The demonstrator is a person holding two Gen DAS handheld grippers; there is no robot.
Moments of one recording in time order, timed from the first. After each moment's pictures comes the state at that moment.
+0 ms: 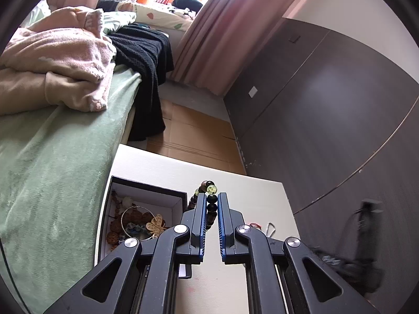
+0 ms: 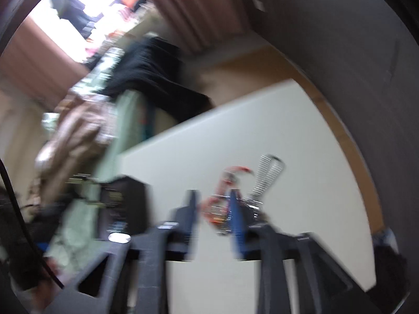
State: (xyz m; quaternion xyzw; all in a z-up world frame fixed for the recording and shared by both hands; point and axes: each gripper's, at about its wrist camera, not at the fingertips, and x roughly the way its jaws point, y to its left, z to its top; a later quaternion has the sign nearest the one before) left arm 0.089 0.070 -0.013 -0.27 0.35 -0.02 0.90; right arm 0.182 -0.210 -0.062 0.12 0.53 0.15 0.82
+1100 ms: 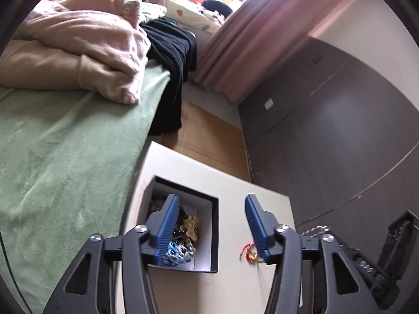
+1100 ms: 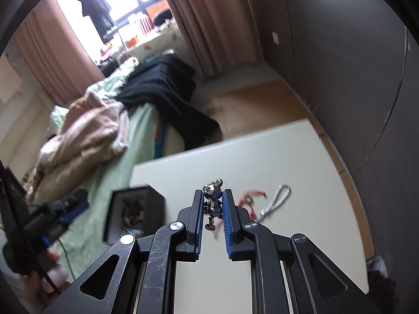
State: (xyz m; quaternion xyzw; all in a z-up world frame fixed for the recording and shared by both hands) left arm 0.062 0.128 -0.011 -0.34 0.34 0.01 0.88; right arm 0.146 -0.187 0.002 0.08 0.44 0.19 0.88
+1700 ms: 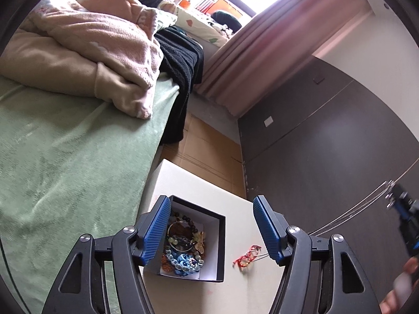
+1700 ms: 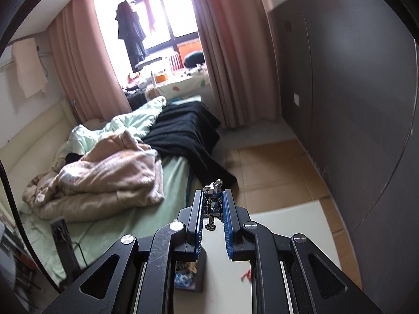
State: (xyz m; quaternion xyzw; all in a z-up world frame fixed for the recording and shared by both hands) left arm 0.050 0.164 -0.003 -0.37 0.32 0.02 0.87; right arm 0.133 -0.129 0.145 0.04 0.31 0.22 0.92
